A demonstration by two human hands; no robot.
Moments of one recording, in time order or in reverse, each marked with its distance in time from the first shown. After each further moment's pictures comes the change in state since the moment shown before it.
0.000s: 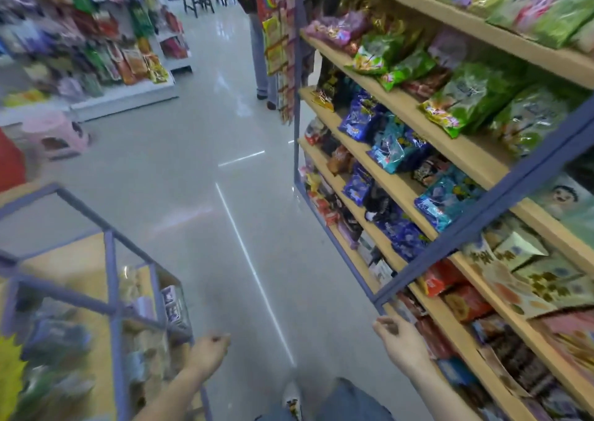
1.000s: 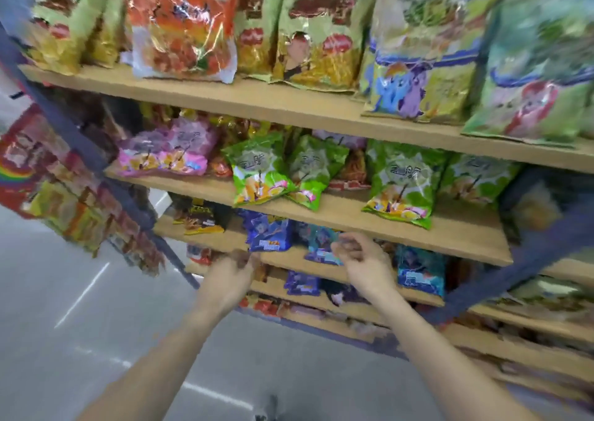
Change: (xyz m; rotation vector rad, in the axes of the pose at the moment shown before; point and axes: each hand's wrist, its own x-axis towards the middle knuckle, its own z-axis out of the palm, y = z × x) left_hand 0.252 0.705 -0.034 0.697 -0.272 0.999; right_hand 0.316 -0.384 -0.140 0.504 0.777 0.027
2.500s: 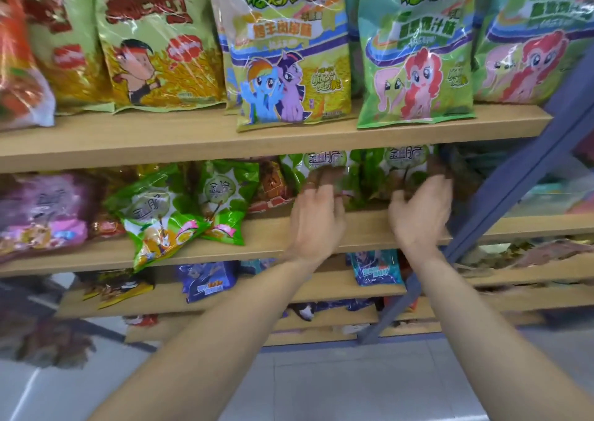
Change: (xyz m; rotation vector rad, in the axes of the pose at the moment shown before) left_hand 0.056 0.261 0.116 0.038 0.127 0.782; right_hand 0.074 0.025 -0.155 -0.266 0.851 0.113
